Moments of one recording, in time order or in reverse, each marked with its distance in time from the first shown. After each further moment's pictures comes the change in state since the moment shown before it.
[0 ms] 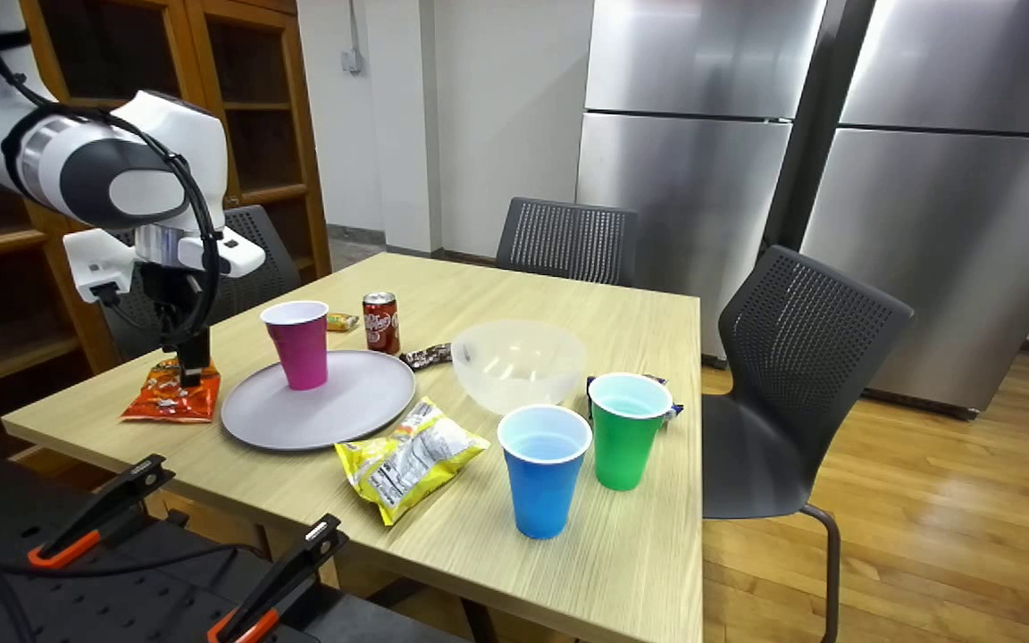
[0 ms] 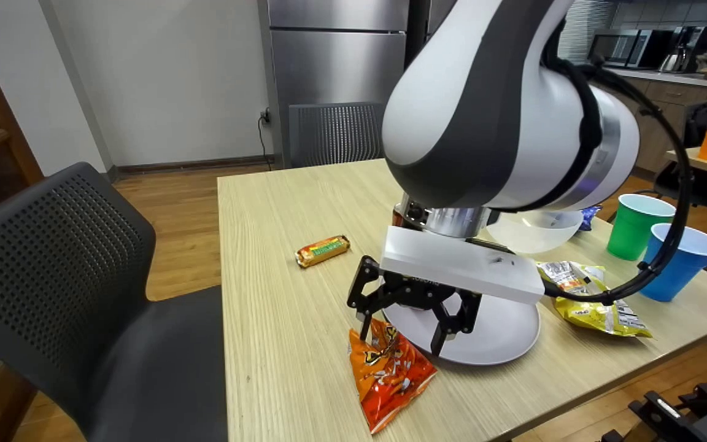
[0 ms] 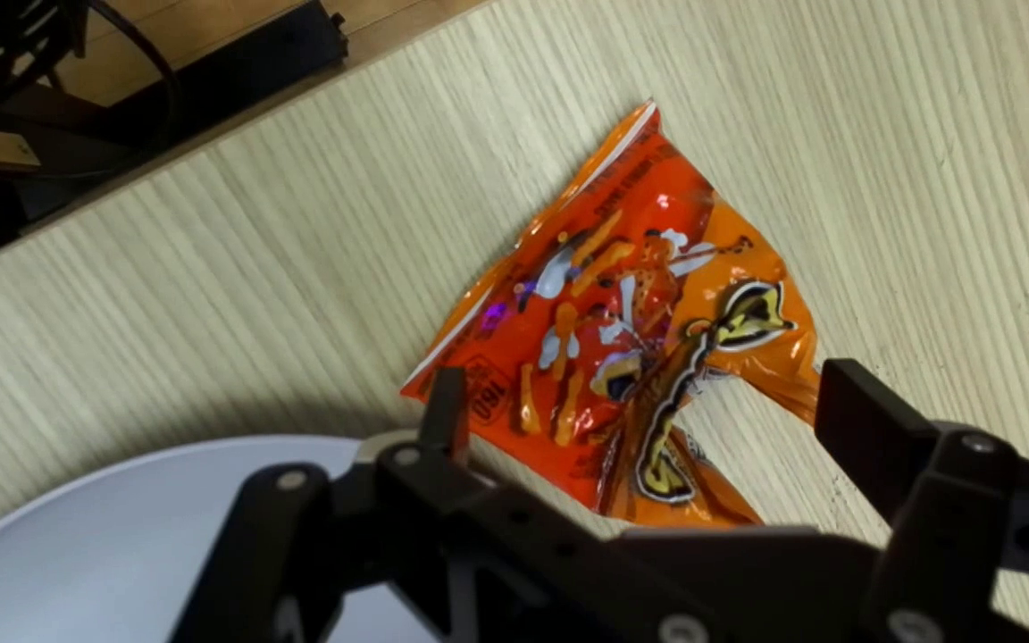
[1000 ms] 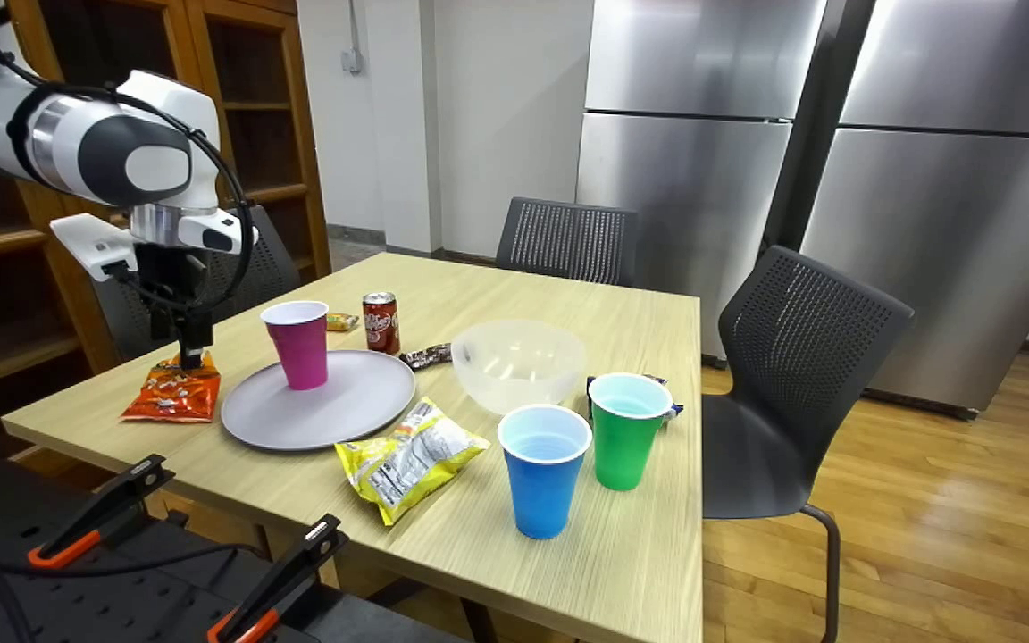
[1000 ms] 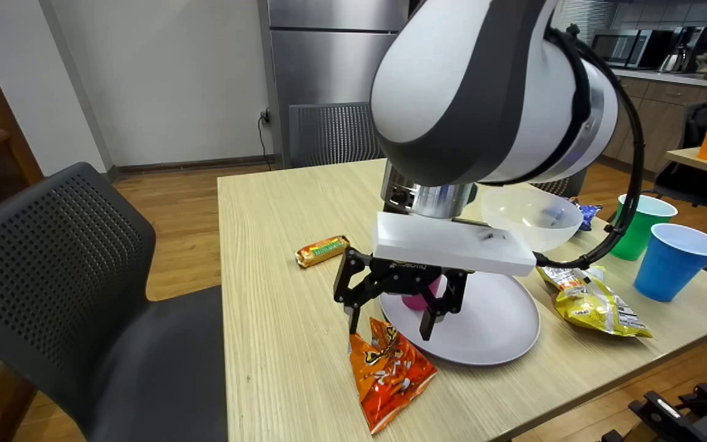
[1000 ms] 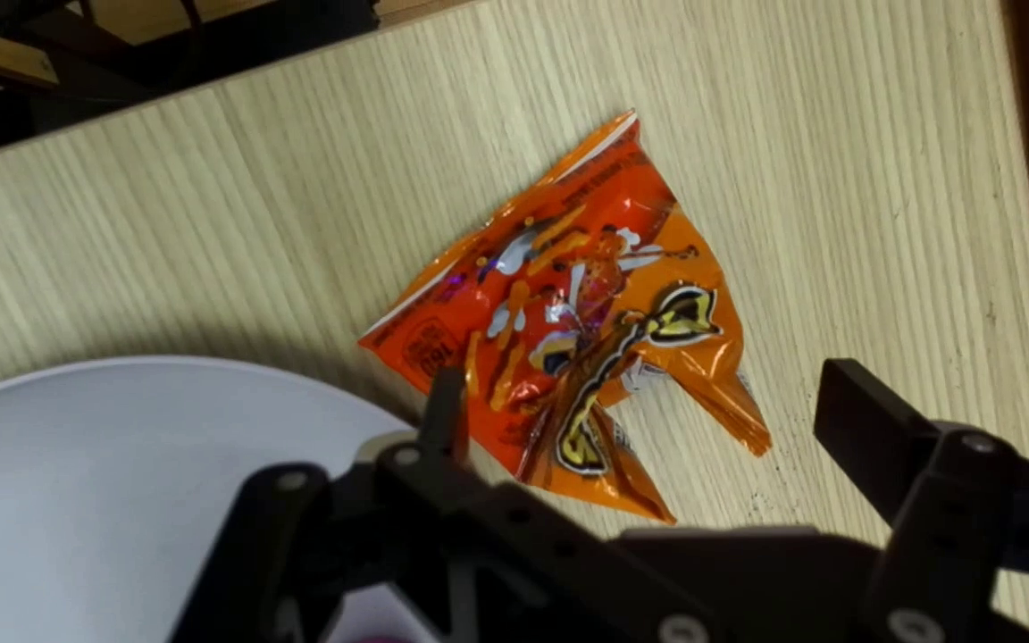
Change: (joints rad) arm 0.039 -0.030 -0.038 0.043 -0.143 -0.099 0.000
